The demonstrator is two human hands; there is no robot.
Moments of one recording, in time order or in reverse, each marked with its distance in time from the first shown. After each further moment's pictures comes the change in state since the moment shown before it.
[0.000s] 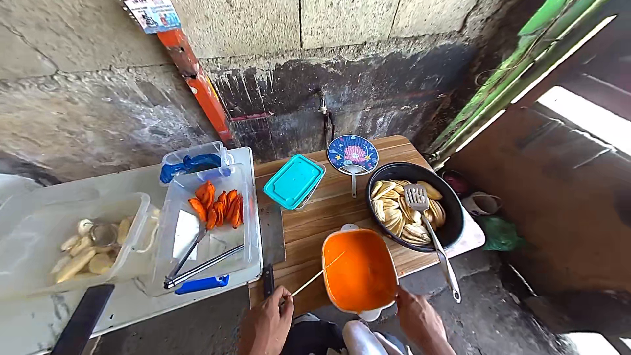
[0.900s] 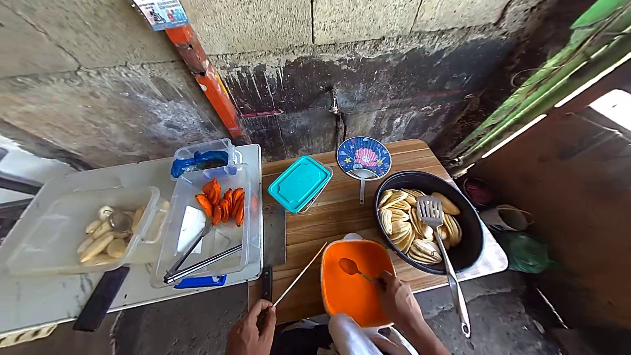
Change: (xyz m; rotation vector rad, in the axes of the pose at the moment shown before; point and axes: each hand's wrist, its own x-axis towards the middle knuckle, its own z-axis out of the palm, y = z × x) left_hand -0.024 0.004 0.005 -0.197 0.264 -0.081; right_hand 0.060 -0.035 -0.035 0.139 -0.024 -0.239
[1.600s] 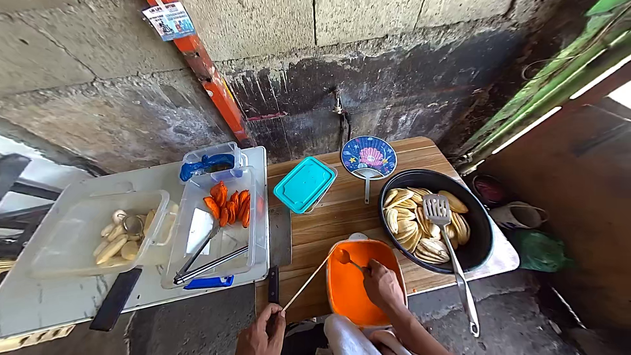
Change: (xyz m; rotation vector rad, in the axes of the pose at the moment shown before) left_hand -0.008 0.007 0.000 0.000 0.018 0.043; right_hand 0.020 -0.044 0.012 0.034 -0.008 0.066
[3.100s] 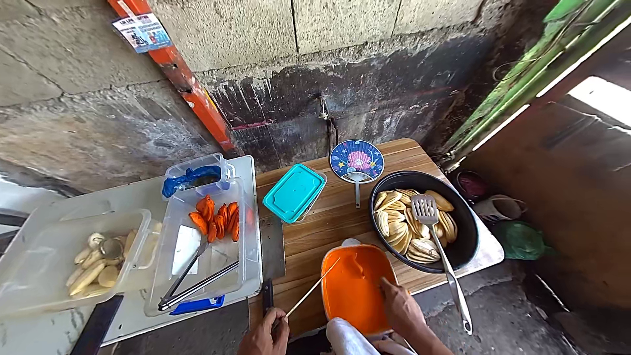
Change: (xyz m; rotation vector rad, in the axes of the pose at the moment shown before) left_hand 0.024 0.010 0.002 0.125 -0.130 0.052; right_hand -0.011 0.058 -0.001 -0.137 -0.034 -0.044
